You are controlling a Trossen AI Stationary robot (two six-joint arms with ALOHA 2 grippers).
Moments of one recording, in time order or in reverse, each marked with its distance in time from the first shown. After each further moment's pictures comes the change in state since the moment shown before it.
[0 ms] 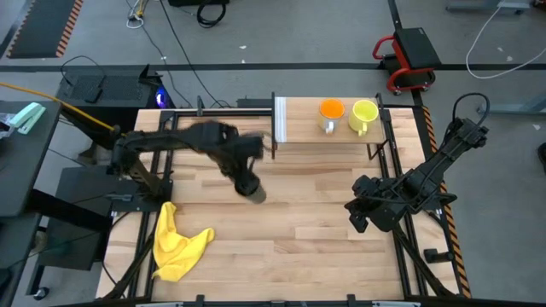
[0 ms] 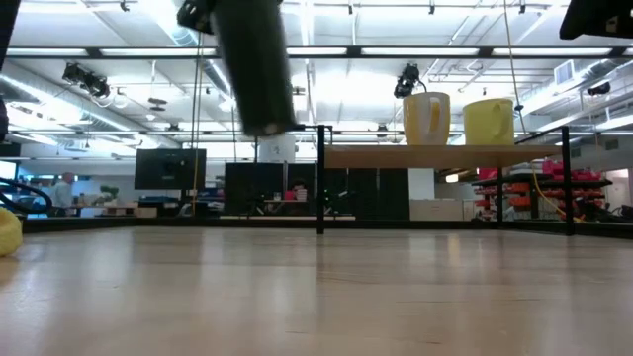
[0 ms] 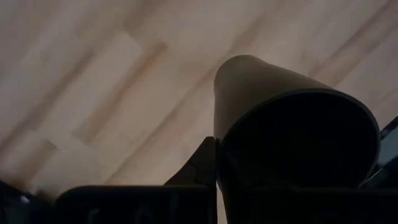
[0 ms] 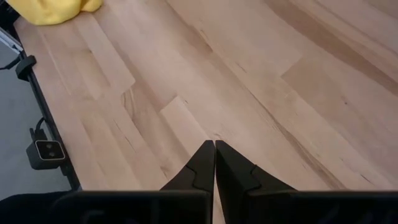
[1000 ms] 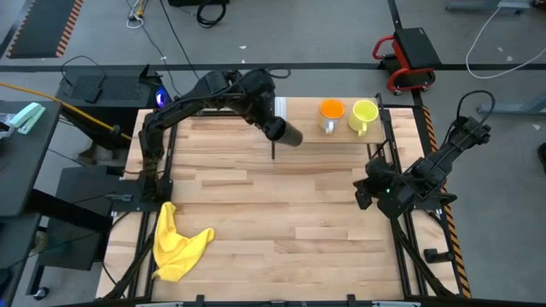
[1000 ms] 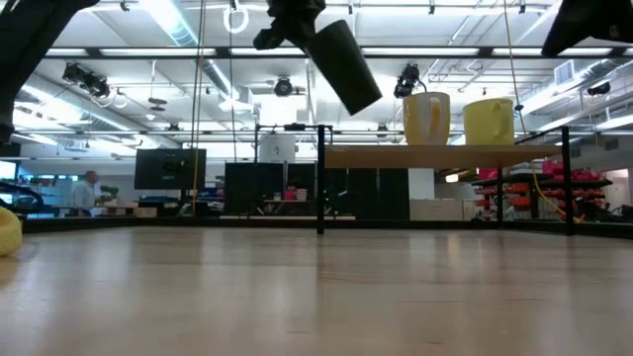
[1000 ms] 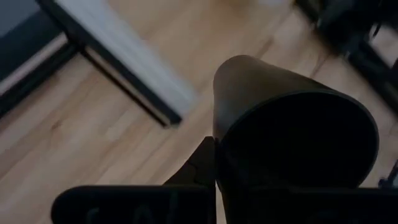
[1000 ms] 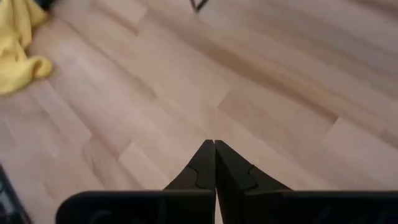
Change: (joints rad) left arm 0.338 0.247 0.505 0.090 -0.004 0.318; right arm -0.029 -0.108 0.001 -0.241 0.150 0.206
